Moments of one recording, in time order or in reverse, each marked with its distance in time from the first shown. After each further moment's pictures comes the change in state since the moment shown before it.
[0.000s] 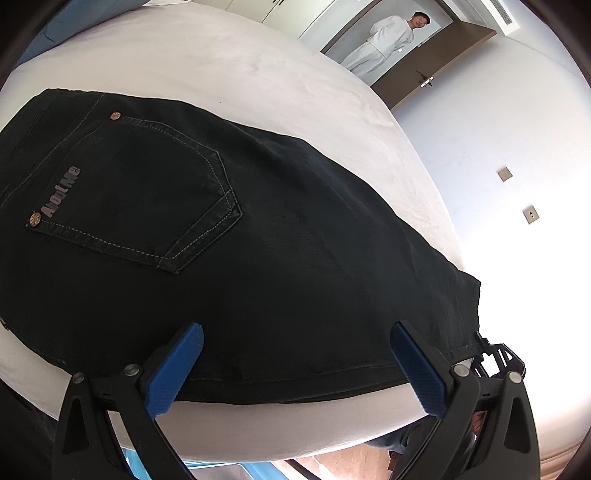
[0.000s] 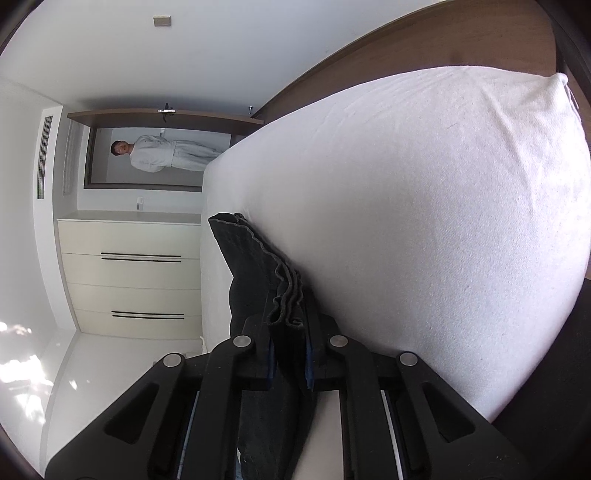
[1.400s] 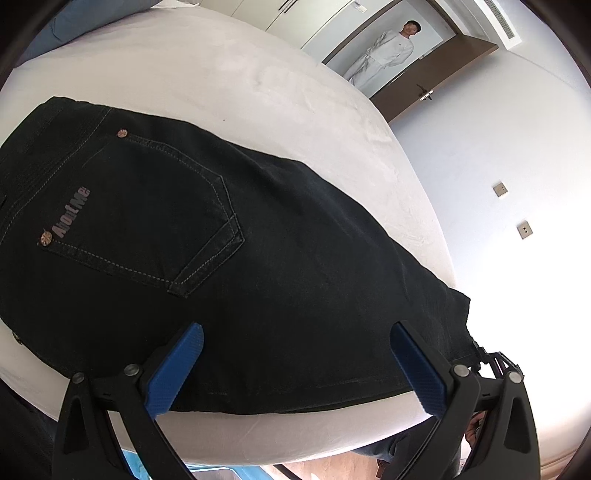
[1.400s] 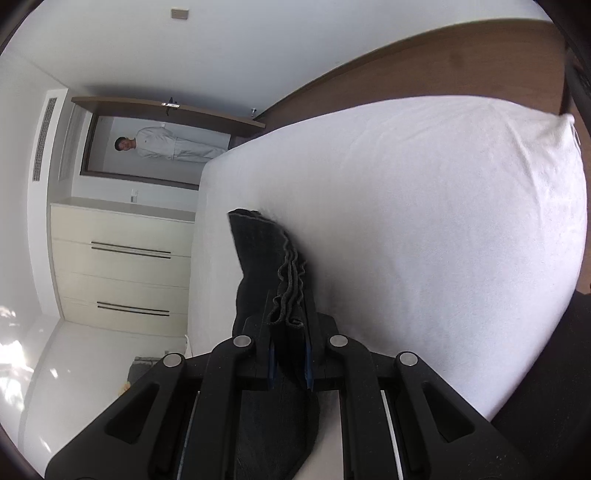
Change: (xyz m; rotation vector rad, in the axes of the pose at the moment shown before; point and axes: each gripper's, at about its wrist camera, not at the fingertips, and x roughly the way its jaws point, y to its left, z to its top) left arm -0.017 0.001 0.014 -0.033 -0.040 -0.034; right arm -0.016 0.038 -0.010 -0.111 -0.028 -0.052
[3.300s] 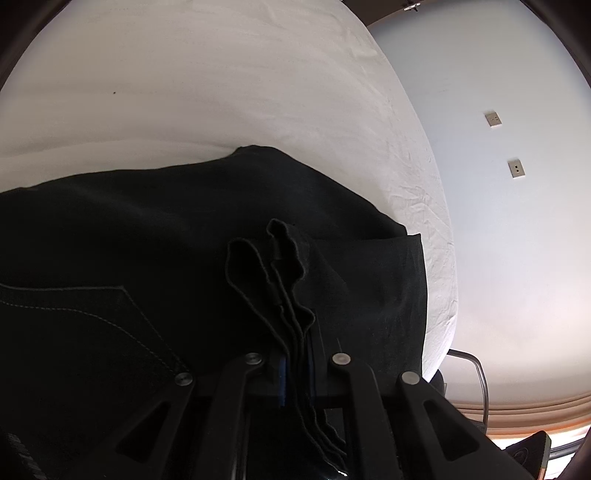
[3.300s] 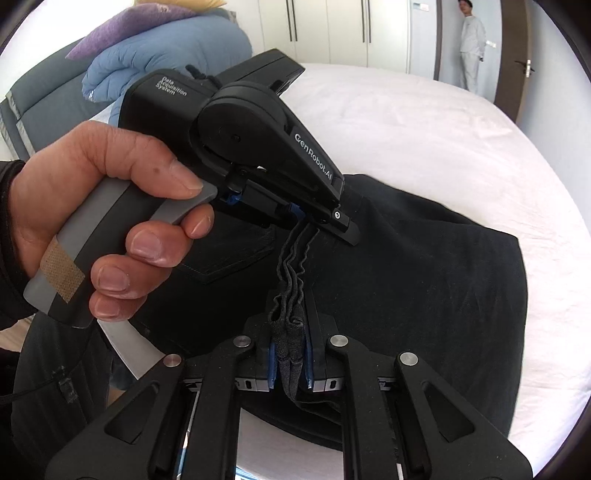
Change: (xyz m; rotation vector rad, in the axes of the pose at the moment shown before) left arm 0.118 -0.013 0.104 0.103 0.454 -0.110; right arm 0.099 0.190 -0.375 -1.492 0.531 -0.052
